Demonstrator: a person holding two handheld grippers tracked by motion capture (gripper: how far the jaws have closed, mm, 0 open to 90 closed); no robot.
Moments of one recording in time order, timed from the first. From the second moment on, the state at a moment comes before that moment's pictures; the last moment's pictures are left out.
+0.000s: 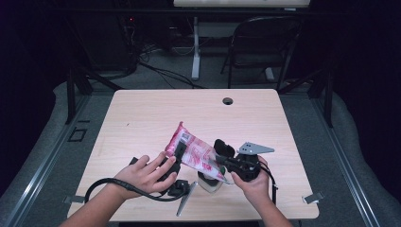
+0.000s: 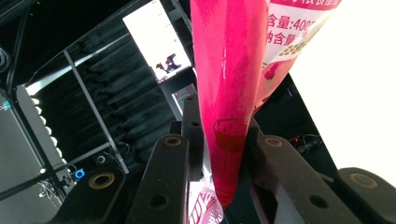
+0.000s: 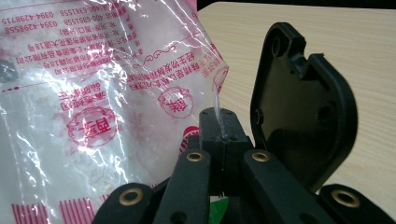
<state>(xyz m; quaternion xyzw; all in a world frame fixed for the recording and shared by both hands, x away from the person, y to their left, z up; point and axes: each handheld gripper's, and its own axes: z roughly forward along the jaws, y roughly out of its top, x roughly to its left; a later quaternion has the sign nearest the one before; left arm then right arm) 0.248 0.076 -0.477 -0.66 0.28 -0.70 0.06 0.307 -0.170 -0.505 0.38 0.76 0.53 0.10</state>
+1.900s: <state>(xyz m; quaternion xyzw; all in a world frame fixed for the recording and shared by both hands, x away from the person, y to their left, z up) 0.250 0.077 -0.482 -0.68 0.25 -0.68 0.05 0.307 -0.174 -0.504 0.38 0.75 0.53 0.10</state>
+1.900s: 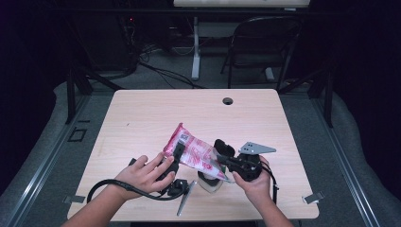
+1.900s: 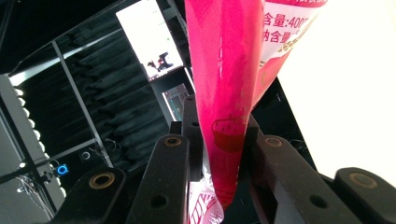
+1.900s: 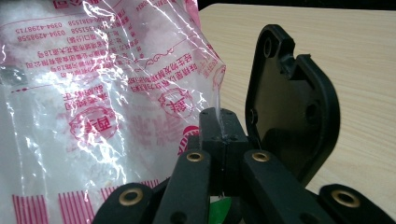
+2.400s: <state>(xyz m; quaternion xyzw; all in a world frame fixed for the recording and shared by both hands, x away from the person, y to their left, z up) 0.249 0.080 -0.485 -0.69 0.23 -0.68 0.05 0.307 -0.174 -0.502 0.38 0.75 0.53 0.10</state>
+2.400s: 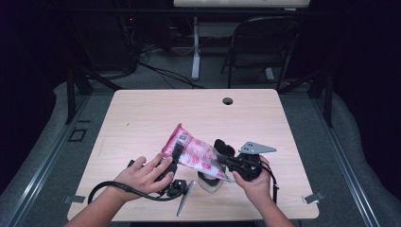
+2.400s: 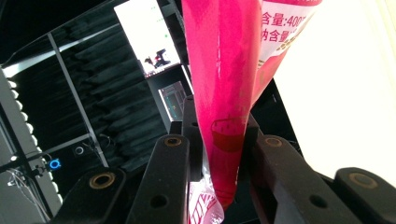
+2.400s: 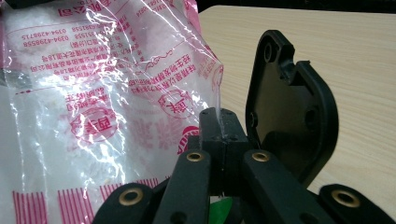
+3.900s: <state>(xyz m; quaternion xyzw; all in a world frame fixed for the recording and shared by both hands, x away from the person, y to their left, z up) 0.245 0.101 -0.503 -0.73 0.17 -0.67 0.01 0.308 -0.163 -0.497 0.36 0.76 0.54 0.09</state>
